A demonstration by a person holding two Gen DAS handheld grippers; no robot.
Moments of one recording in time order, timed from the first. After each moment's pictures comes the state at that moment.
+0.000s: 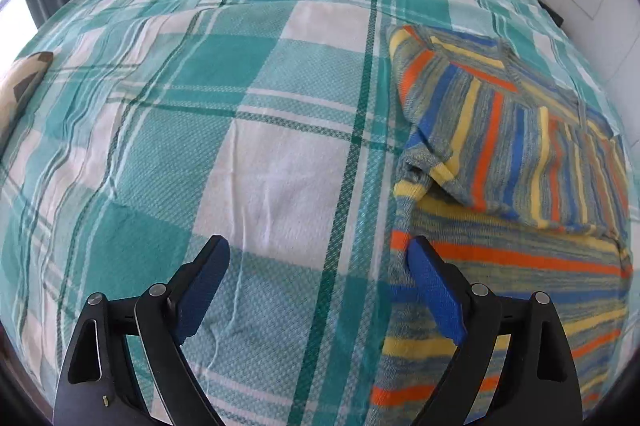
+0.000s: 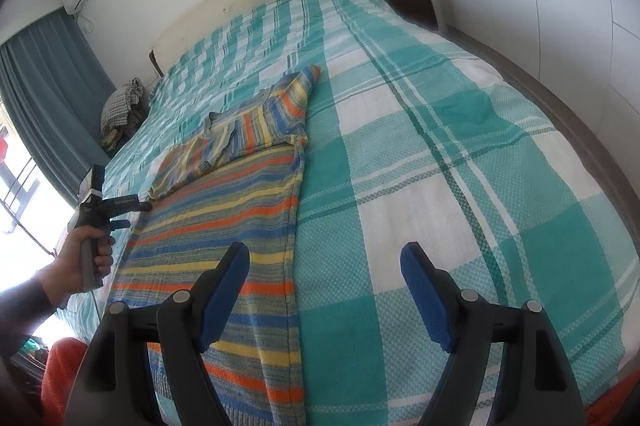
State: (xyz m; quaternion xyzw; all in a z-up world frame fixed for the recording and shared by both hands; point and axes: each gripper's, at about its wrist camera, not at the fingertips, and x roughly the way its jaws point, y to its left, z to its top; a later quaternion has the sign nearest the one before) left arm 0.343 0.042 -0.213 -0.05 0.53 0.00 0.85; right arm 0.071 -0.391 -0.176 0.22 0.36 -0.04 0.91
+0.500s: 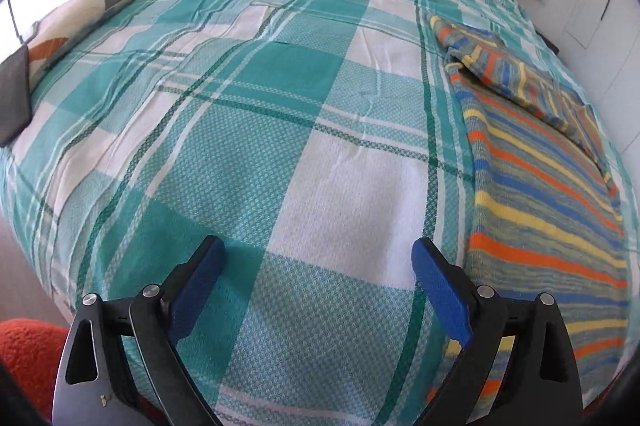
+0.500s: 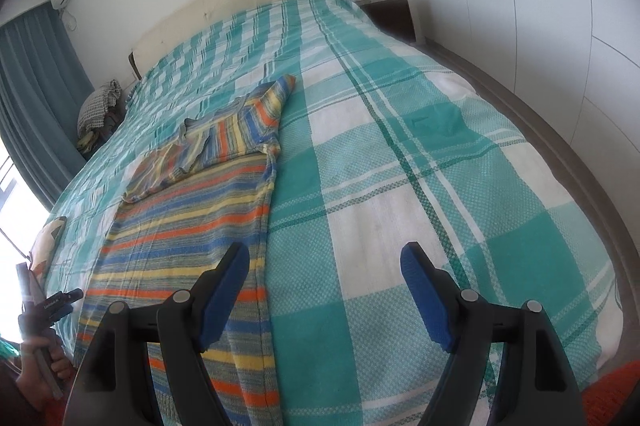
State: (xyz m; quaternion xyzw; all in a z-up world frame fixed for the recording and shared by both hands) left arm 0.178 0.108 -0.224 -0.08 0.48 0.02 0.87; right arm 0.067 -0.390 -0.171 0.19 0.35 -0.09 0.91
